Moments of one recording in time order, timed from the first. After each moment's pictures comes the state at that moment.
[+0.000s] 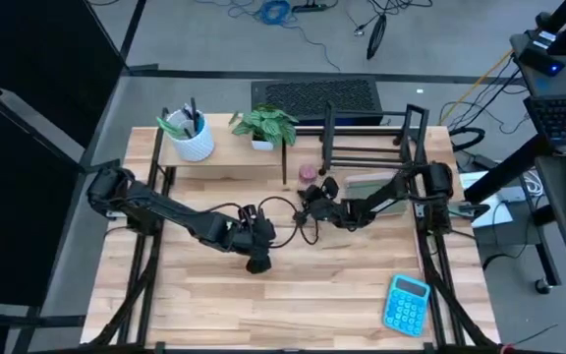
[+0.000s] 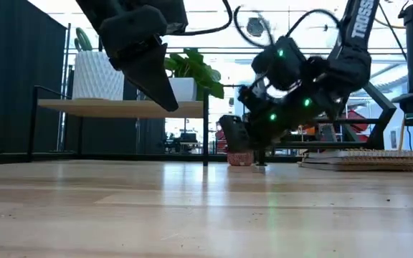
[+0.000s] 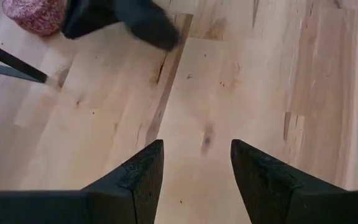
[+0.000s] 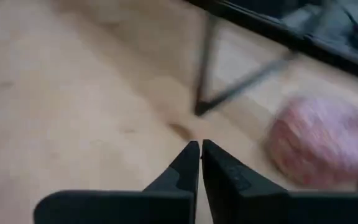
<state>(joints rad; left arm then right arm) -0.30 1.65 1.08 -0.47 -0.40 -0.40 0.01 1.91 0.72 0.66 0.64 0.24</state>
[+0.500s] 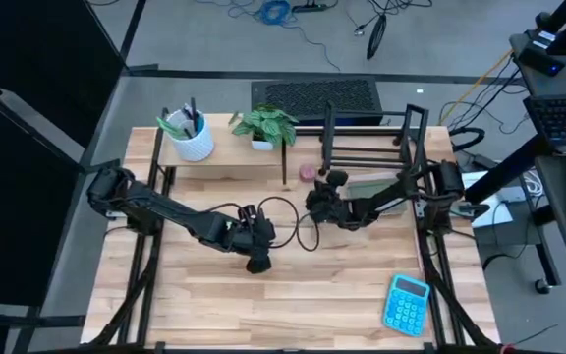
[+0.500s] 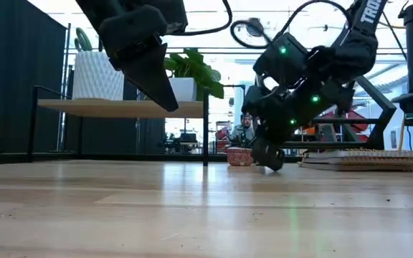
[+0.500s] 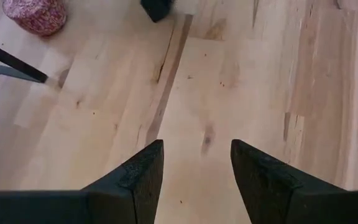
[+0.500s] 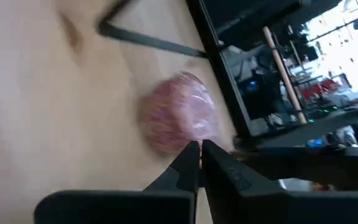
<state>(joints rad) -0.30 1.65 1.08 -0.46 -0.40 -0.40 -0.02 1.87 0.72 0.36 0.97 -0.30</state>
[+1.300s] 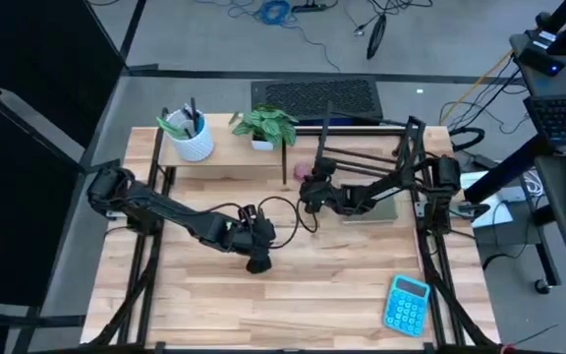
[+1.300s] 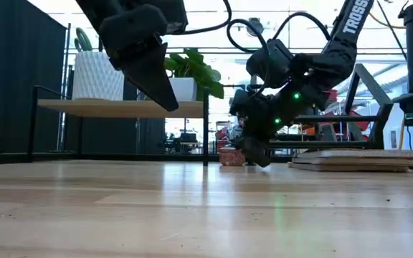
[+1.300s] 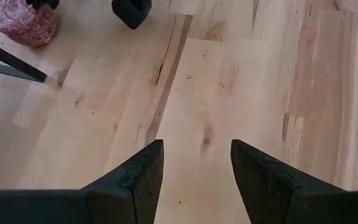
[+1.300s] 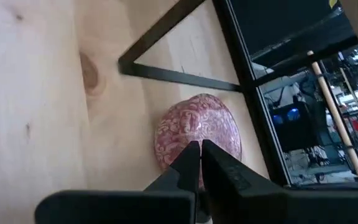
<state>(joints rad) -0.30 1.65 1.08 -0.46 -0.40 -0.41 -0.13 1.88 0.76 0.48 0.71 -0.46</state>
